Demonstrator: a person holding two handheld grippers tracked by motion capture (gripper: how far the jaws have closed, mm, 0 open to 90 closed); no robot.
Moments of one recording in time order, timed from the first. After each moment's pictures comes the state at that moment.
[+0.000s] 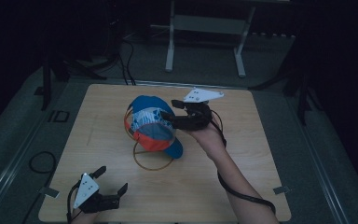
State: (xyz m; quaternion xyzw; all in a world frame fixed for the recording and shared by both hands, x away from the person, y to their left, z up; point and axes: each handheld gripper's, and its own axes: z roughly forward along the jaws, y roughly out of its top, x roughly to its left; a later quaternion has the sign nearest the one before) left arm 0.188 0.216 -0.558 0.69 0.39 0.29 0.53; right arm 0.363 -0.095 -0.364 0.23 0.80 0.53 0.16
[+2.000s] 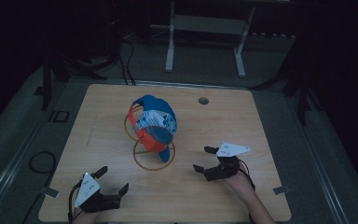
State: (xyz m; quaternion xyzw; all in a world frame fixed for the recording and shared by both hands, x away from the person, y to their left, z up) left arm 0.190 0.215 -0.560 0.70 0.39 0.28 0.53; right arm 0.317 -0.206 -0.519 0.23 0.83 0.50 0.11
